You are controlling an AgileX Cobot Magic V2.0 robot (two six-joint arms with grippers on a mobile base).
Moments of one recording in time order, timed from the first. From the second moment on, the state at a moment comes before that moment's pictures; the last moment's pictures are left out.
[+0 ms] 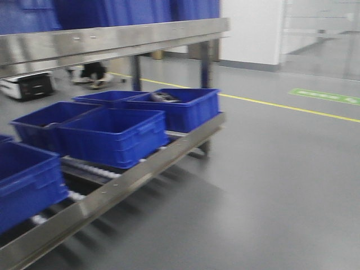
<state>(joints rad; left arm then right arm) -0.41 1.51 -1.89 -0.16 0.76 -0.05 0.29 1.48 -1.86 0.16 0.95 0.11</state>
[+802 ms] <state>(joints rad) -0.41 1.51 -1.89 -0.16 0.75 -0.05 0.29 1.48 -1.86 0.16 0.96 0.11</state>
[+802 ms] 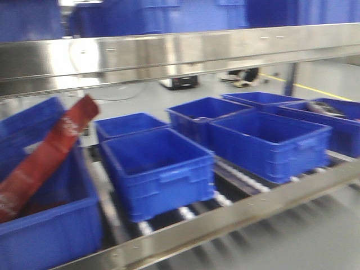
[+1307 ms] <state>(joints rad) -0.41 1.51 -1.89 -0.16 0.75 -0.05 0.29 1.48 -1.86 0.16 0.96 0.11</state>
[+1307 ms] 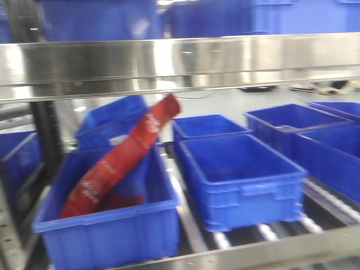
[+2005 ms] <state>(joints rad) -0.41 1.51 -1.89 -0.16 0.75 -0.05 0.29 1.48 -1.86 0.16 0.96 0.11</state>
